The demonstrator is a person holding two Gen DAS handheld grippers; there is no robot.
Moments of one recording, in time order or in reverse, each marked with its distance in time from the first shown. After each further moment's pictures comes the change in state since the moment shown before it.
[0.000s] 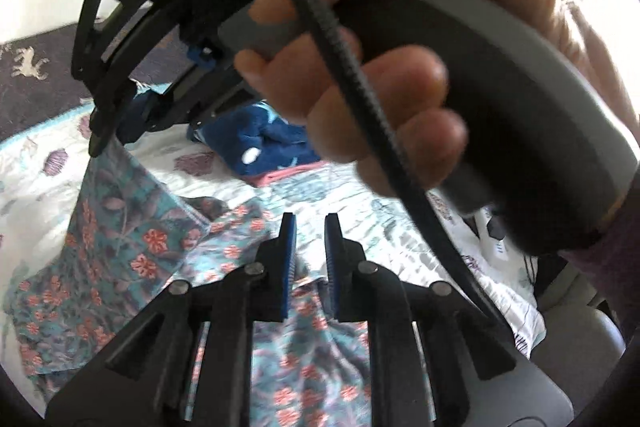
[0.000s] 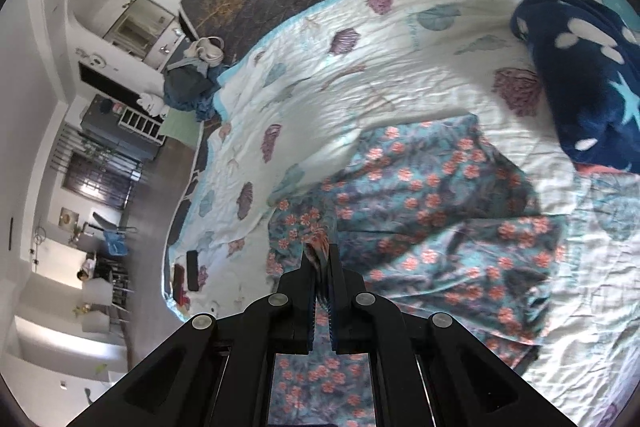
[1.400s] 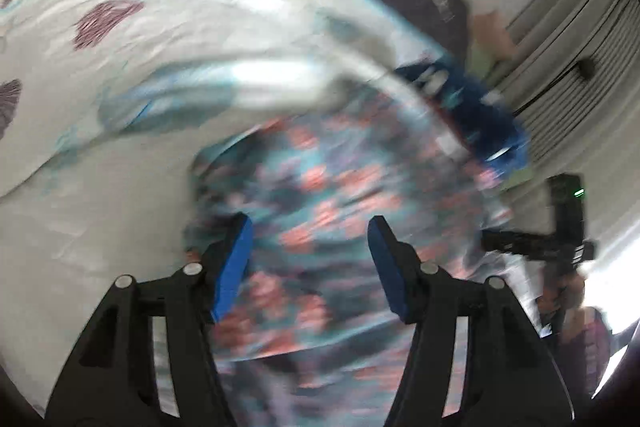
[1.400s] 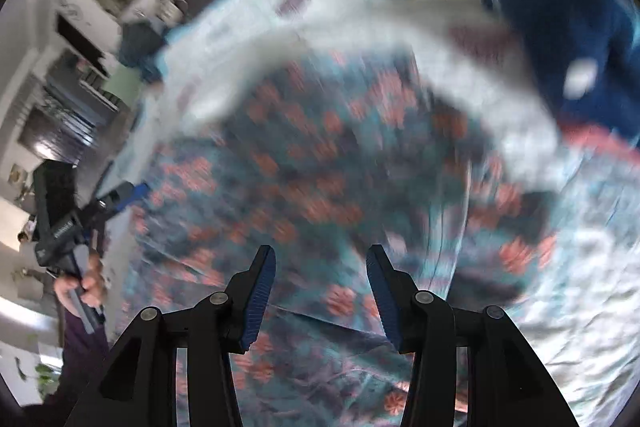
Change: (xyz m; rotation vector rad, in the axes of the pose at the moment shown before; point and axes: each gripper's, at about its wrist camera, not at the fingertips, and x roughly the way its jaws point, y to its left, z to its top) left arm -0.019 0.333 -0.141 -0.652 0.189 0.184; right arm 0.108 -0.114 -0.059 -0.118 0.060 -0.263
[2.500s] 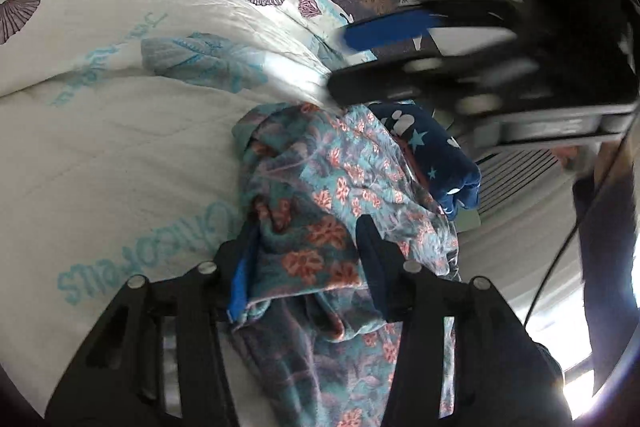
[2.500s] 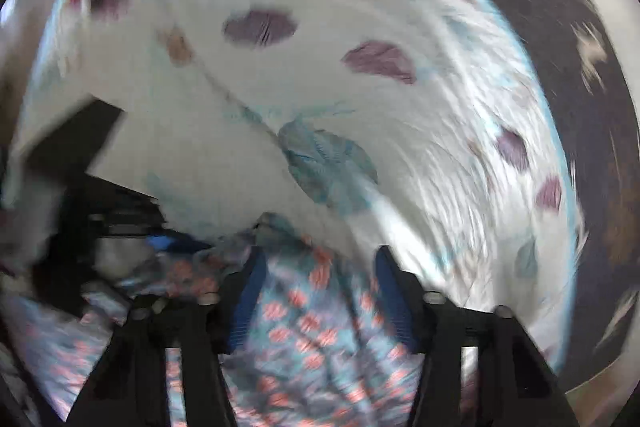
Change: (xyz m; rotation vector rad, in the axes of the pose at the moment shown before) left arm -0.023 0.045 -0.037 -0.193 -0.148 -0.257; right arm 0.105 0.372 0.085 -1.253 0.310 -0.390
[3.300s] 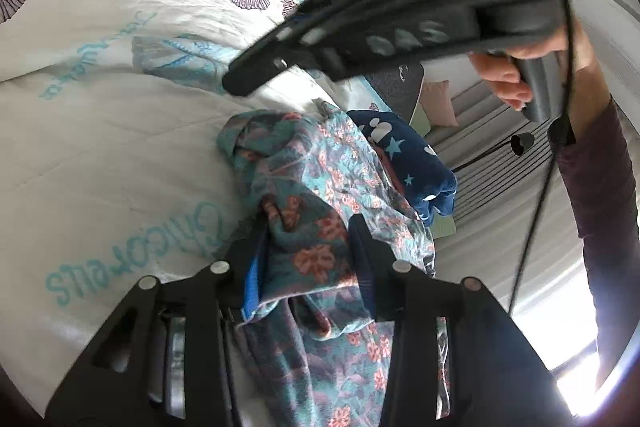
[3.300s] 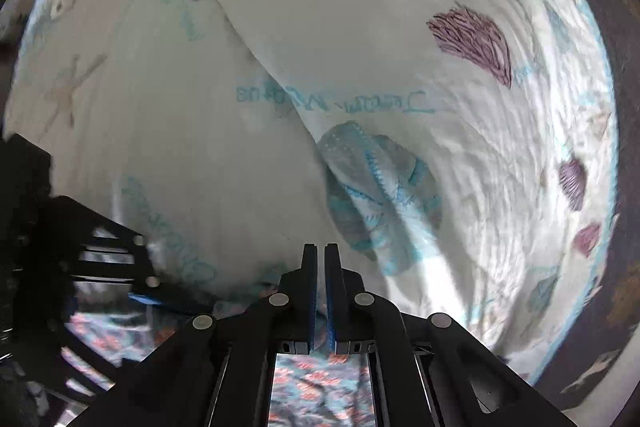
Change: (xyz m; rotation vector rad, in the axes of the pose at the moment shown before) left arm -0.005 0.011 -0.004 -0.024 -0.022 -0.112; right arm 0.044 -0.005 0.041 -0.076 0.198 0.154
